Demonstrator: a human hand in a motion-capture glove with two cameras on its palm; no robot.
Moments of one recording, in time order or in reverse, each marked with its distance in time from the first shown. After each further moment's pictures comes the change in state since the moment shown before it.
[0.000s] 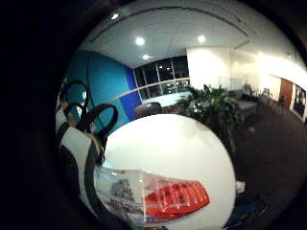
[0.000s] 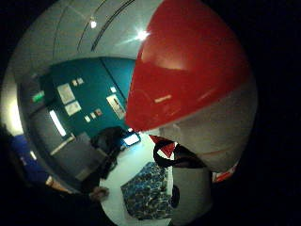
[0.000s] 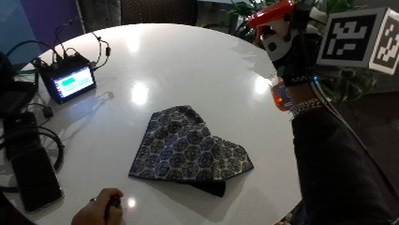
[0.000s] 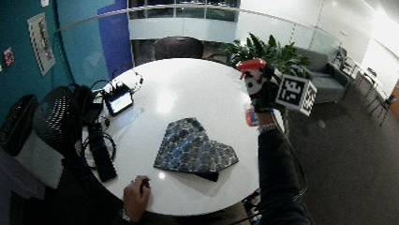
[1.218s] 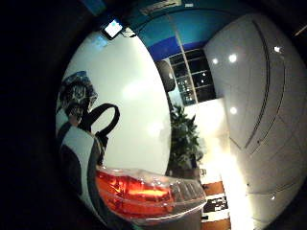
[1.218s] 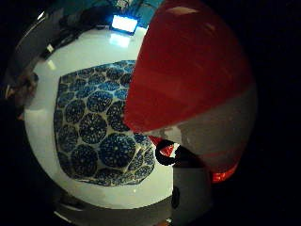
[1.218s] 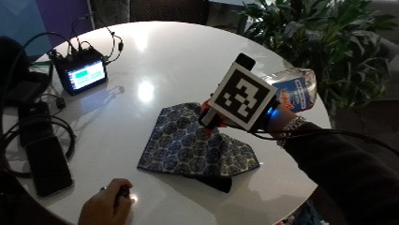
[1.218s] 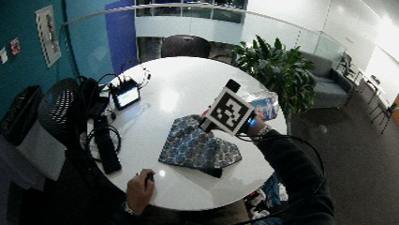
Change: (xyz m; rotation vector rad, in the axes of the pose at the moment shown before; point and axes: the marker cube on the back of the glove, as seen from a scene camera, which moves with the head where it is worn) arm -0.083 0.122 0.074 -0.436 0.513 -1.127
